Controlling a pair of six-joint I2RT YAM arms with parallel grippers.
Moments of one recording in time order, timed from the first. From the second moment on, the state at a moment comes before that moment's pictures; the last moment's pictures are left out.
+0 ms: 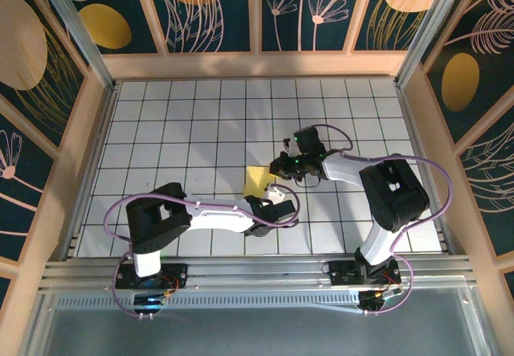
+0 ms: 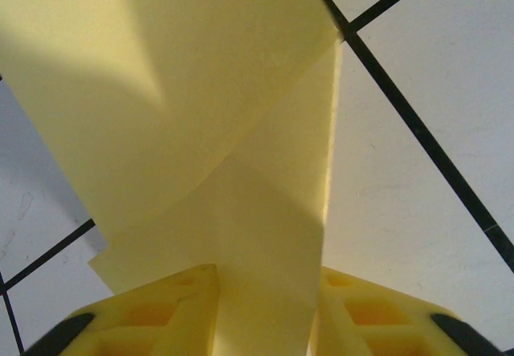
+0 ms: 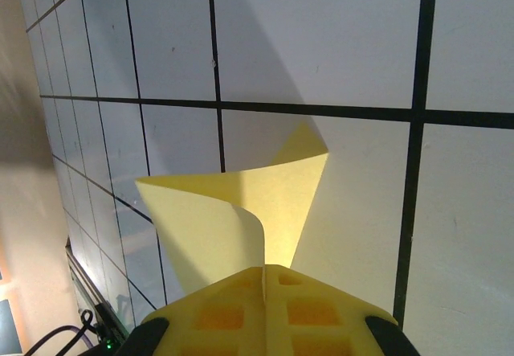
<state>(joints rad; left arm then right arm) -1.26 1.86 1.08 -0.59 -0.59 -0.59 0.51 1.72 0.87 -0.05 -0.58 0.76</state>
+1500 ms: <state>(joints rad) -1.04 1.65 0.84 -0.17 -0.01 -0.59 0.23 1.33 0.57 -0.16 -0.47 0.60</state>
